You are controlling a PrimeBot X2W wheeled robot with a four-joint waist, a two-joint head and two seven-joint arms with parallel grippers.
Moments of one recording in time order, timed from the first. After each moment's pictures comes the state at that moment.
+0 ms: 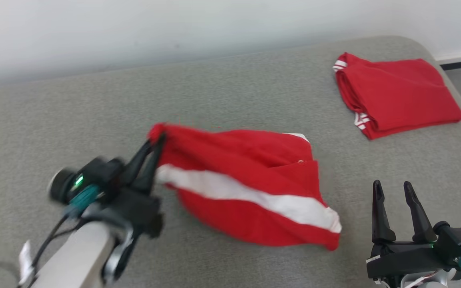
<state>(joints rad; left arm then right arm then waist) -0.61 0.36 -0.66 0.29 -0.54 0.08 -0.26 -0.10 -0.05 -0.04 0.19 0.24 0.13 -0.26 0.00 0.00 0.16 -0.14</state>
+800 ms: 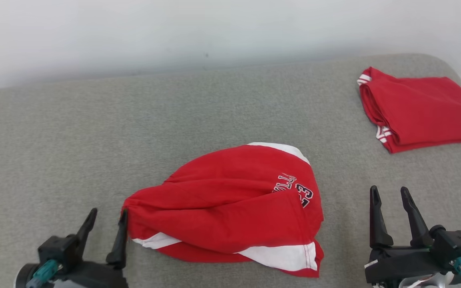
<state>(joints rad) -0.20 0.31 -0.31 0.33 -0.47 0.03 -0.26 -0.09 -0.05 -0.03 0.21 0.23 0.13 -0.26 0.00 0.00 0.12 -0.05</state>
